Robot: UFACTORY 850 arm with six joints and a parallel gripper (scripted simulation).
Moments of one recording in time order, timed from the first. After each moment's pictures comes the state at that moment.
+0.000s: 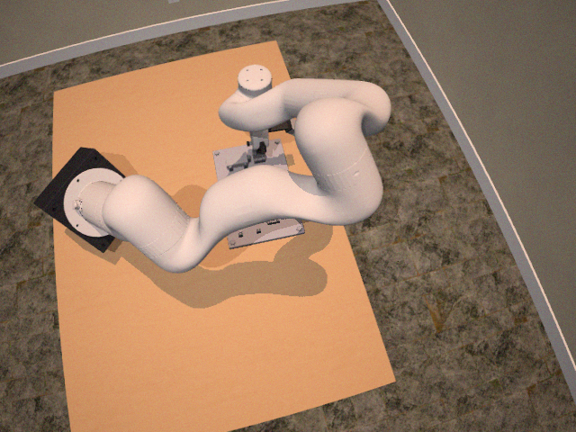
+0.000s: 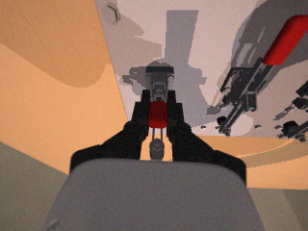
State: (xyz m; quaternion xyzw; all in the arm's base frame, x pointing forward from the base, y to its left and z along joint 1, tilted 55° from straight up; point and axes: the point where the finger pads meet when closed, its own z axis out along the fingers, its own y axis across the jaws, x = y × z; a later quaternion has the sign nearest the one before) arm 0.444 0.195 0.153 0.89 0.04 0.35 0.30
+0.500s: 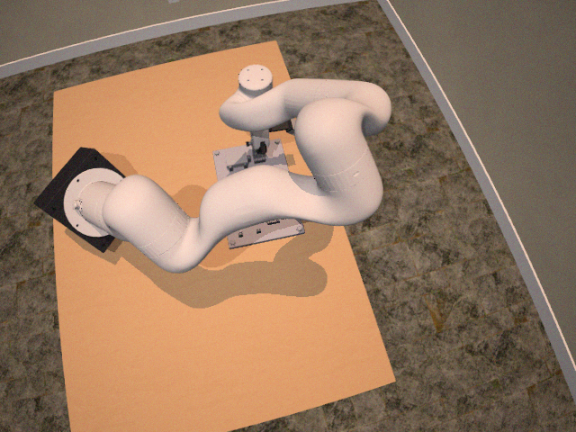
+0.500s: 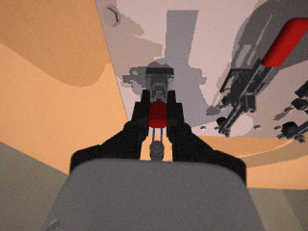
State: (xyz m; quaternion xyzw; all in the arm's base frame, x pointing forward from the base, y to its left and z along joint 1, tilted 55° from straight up) arm 0.445 0.196 0.154 0.89 0.04 0.35 0.30
